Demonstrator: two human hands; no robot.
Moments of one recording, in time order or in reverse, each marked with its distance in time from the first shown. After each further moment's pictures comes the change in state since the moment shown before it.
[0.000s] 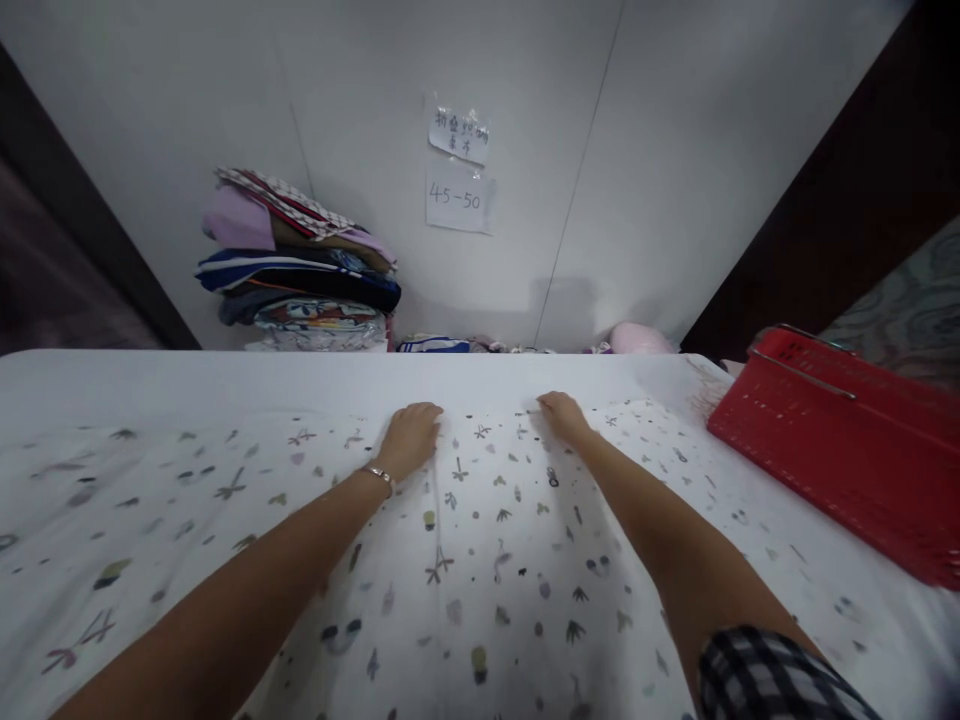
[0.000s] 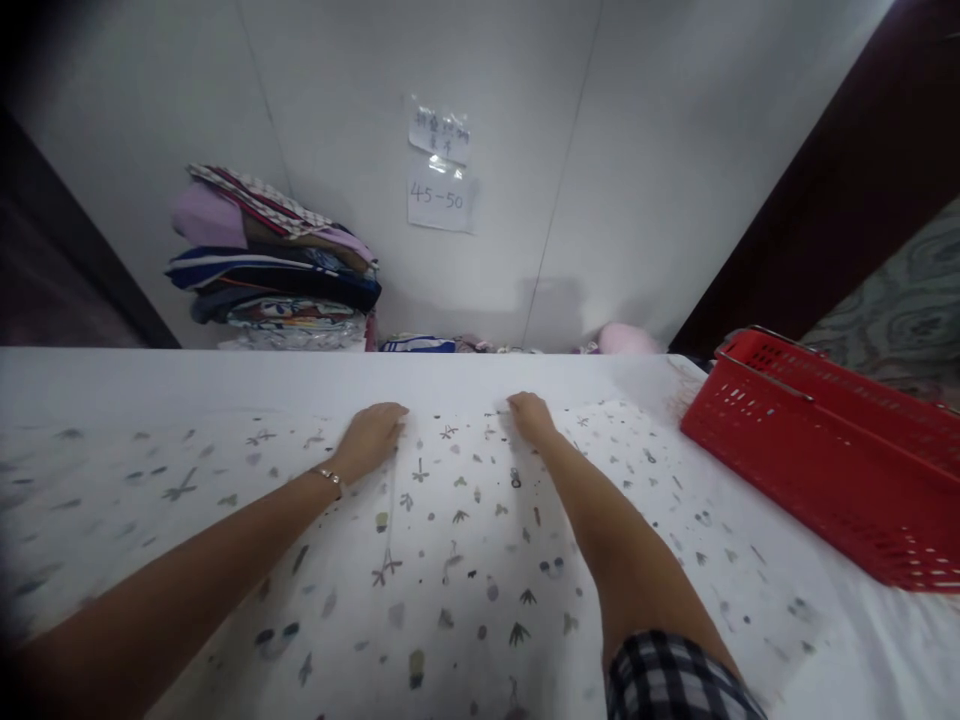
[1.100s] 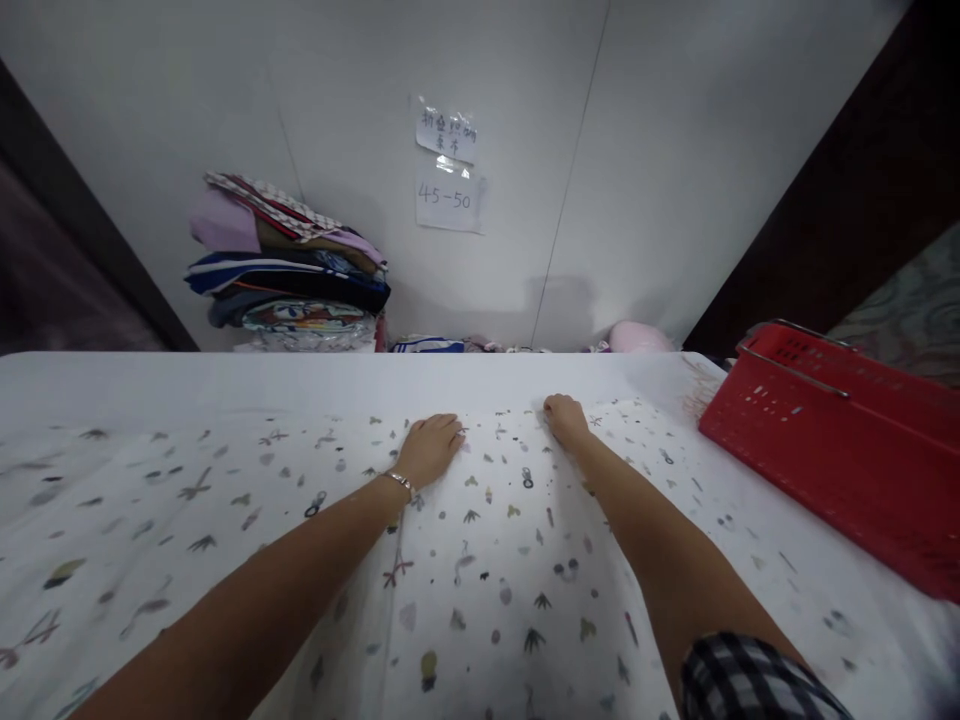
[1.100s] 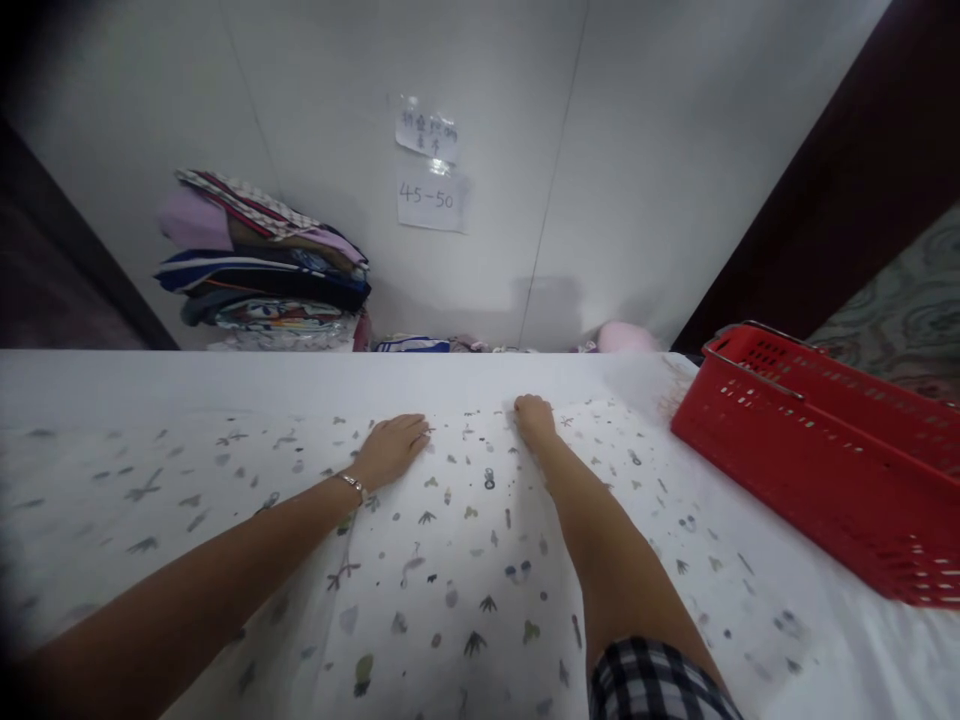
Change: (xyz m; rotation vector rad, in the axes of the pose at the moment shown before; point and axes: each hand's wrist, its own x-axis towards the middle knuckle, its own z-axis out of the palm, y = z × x) left_hand 0.008 0.065 0.026 -0.005 -0.052 0.091; right_hand -0.001 0.049 0.009 -0.102 0.026 0.090
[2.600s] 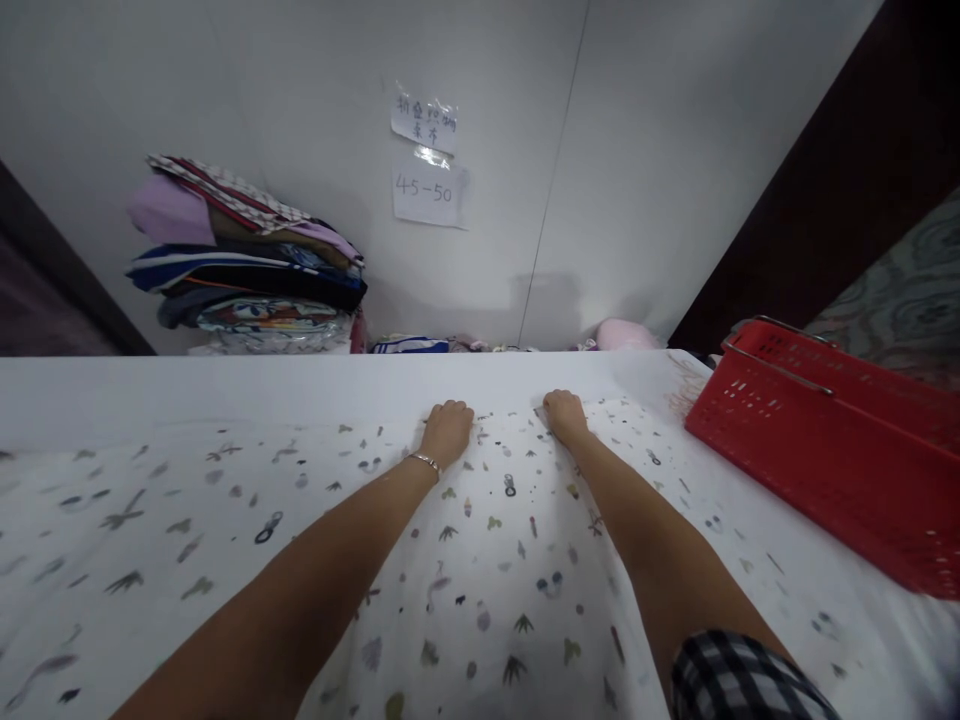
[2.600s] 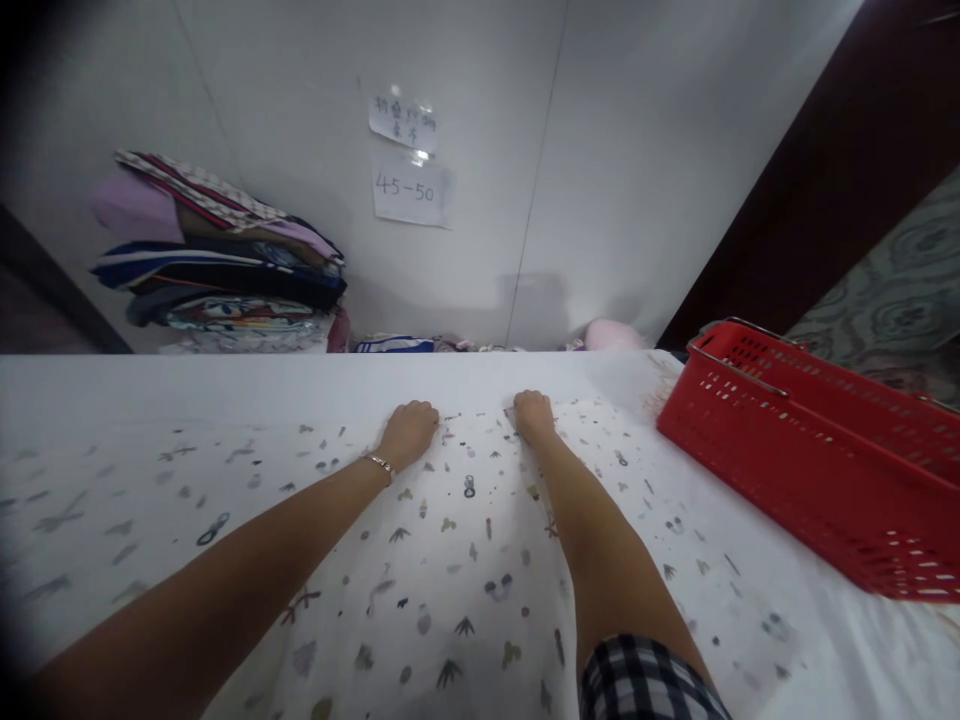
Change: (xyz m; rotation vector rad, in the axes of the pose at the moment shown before) left_hand 0.065 0.040 0.018 0.123 -0.001 0.036; right_hand 0.009 0.036 0.008 -0.107 0.081 -0.014
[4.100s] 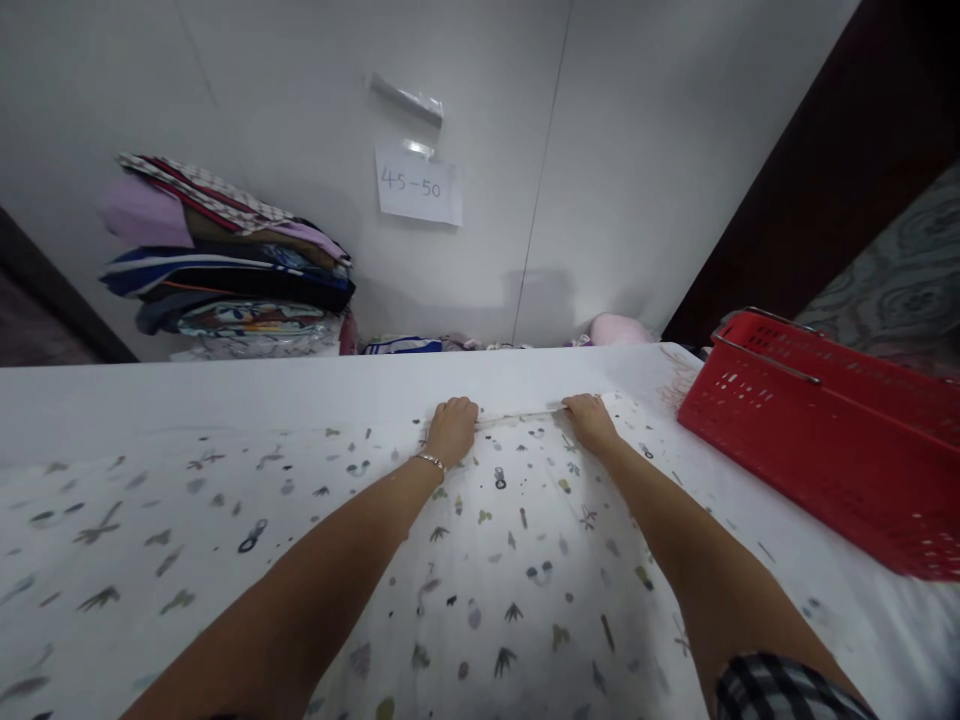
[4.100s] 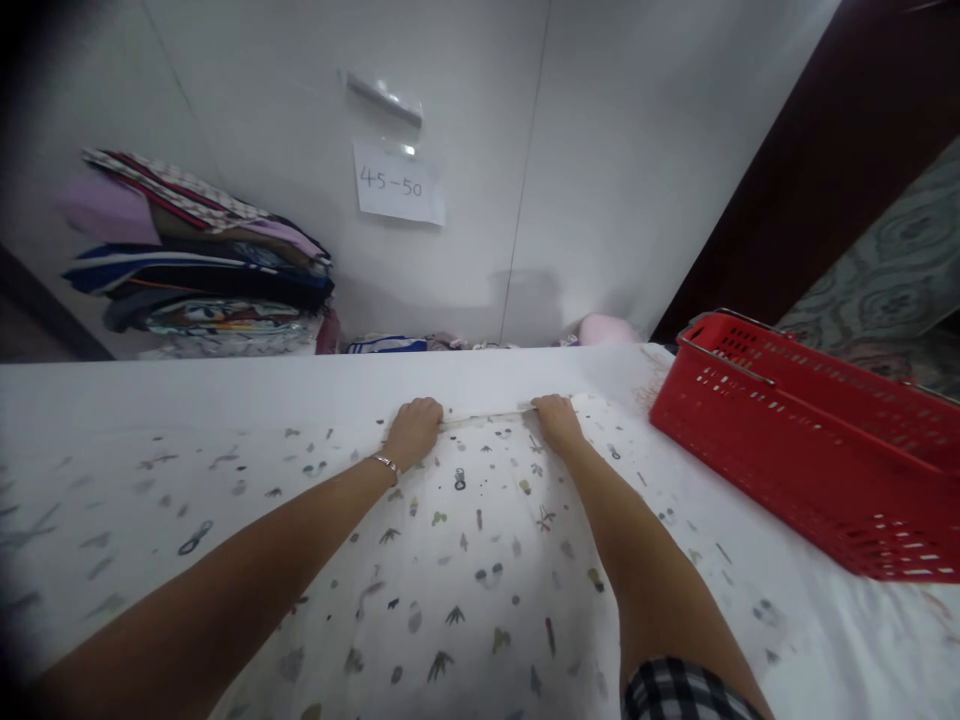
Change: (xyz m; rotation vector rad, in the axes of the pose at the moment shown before) left_hand 0.009 0.021 0.000 -0.058 -0.003 -0.020; right_hand -0.036 0.057 -0.006 0.036 0.061 -0.055
